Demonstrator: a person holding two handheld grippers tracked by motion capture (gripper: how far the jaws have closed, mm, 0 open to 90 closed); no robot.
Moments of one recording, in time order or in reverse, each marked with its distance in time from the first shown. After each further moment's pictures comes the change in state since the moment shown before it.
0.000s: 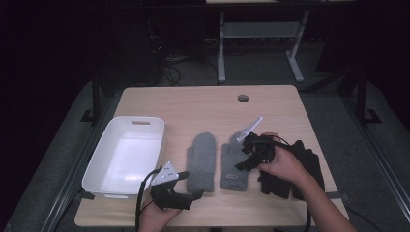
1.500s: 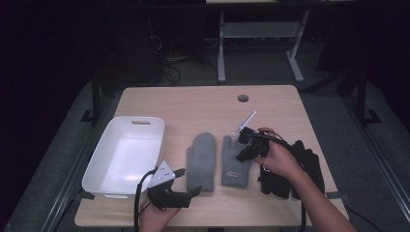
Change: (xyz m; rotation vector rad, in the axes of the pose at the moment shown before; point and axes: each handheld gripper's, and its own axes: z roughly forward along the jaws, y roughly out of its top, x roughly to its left) left arm -0.005 0.003 -0.011 -0.061 0.089 0.001; right arm -0.006 0.017 0.001 0.095 0.000 0.085
